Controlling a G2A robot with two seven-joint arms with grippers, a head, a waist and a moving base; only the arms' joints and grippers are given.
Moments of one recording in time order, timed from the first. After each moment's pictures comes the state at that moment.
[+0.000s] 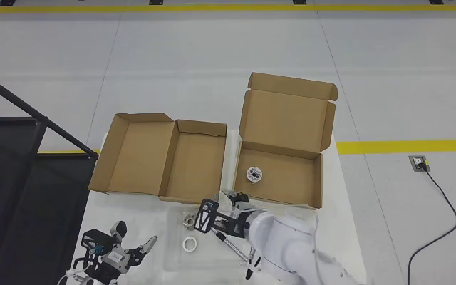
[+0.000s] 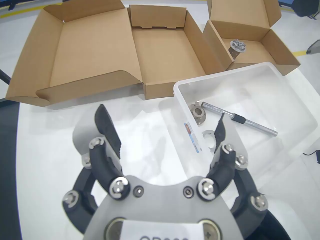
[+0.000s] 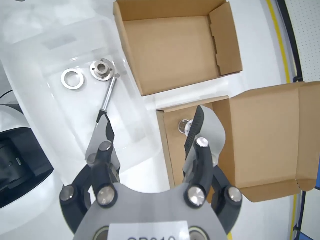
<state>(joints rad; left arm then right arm) 1.82 -1.14 -1.74 -1.85 1.16 -0.40 0.08 -0.88 -1.35 0.81 -1.91 -1.47 -0.45 1.07</state>
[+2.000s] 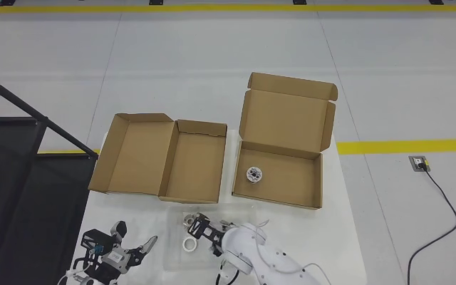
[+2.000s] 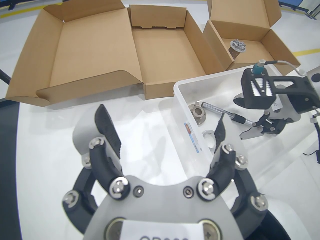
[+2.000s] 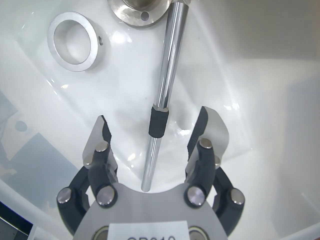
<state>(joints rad) 1.82 -1.14 -1.74 -1.85 1.16 -0.40 0.08 -0.80 -1.51 0.61 -1.29 -1.33 -0.12 1.04</state>
